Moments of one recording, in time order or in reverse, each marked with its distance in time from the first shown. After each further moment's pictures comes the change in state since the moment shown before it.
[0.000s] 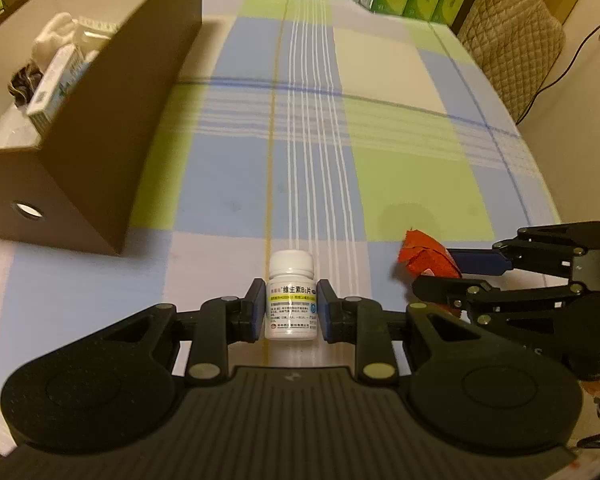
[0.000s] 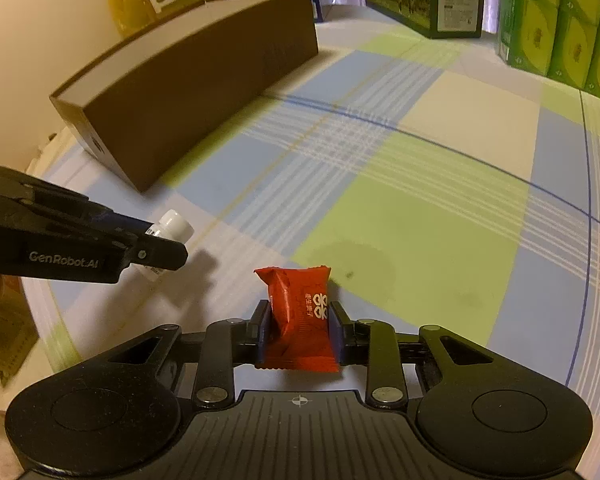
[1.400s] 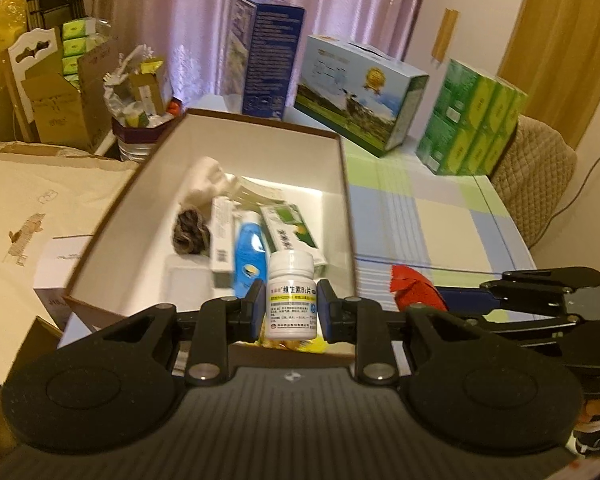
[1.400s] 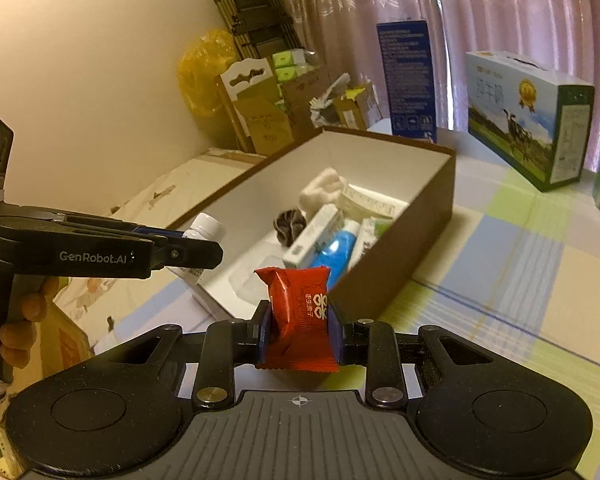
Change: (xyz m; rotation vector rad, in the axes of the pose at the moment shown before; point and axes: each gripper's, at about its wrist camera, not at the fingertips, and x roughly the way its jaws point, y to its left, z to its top) left arm -0.138 0.156 0.059 -0.069 -0.330 0.040; right arm -0.002 0.141 0.140 -0.066 -0.241 0.150
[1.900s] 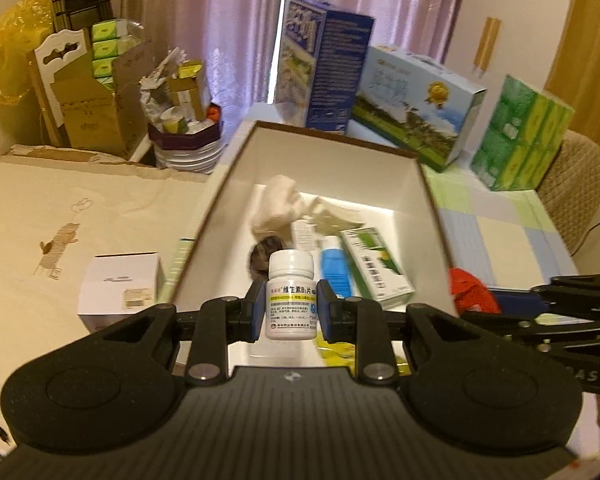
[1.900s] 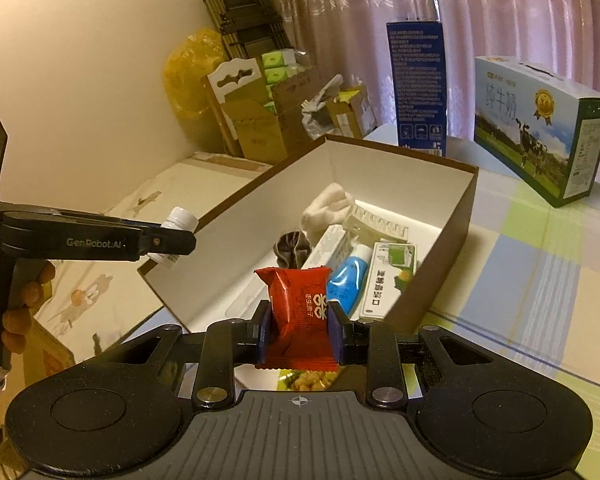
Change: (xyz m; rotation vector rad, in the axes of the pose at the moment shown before) left arm 0.024 0.079 0.027 -0.005 -0.002 0.085; right arm 0.051 0.018 0.030 0.011 0.008 -0.051
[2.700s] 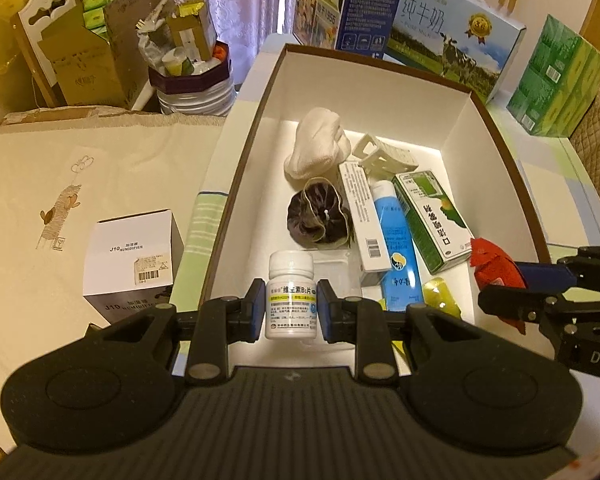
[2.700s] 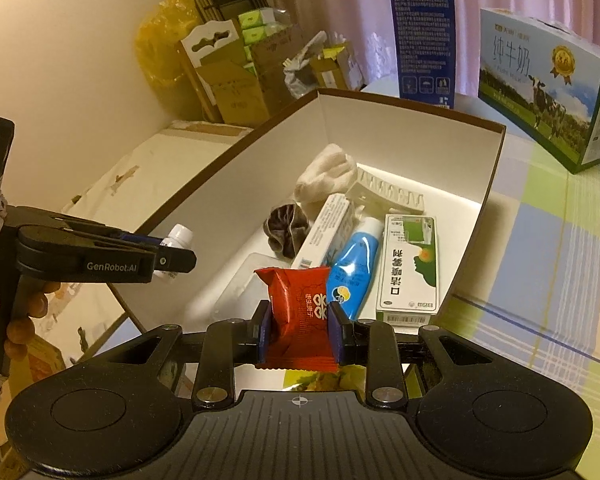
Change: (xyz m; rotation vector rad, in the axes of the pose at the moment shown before) left arm 0.071 0.036 -0.001 0.042 0.201 0.020; right arm 0.064 0.004 0.009 0.059 0.121 -0.044
